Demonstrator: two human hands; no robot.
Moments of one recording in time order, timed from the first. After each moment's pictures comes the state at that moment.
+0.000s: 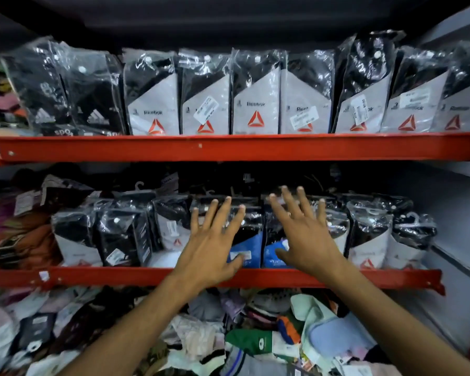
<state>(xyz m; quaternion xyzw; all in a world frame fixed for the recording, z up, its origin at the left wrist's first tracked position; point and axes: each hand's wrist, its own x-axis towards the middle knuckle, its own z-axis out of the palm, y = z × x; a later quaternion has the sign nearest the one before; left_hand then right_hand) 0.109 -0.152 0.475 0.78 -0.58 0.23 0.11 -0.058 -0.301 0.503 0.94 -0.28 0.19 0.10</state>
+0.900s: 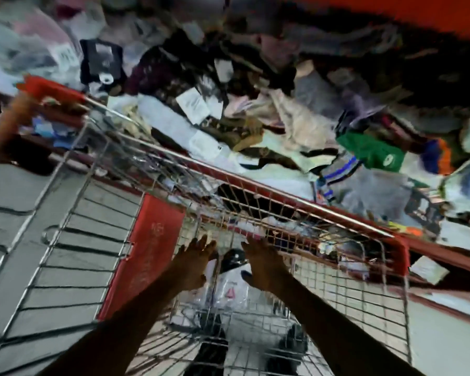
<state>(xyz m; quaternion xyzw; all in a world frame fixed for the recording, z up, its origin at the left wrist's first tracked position) 0.109 0.150 -0.008 0.84 -0.39 -0.37 -0.08 -0.001 -0.049 -0.002 0.93 -0.07 -0.32 -0.18</state>
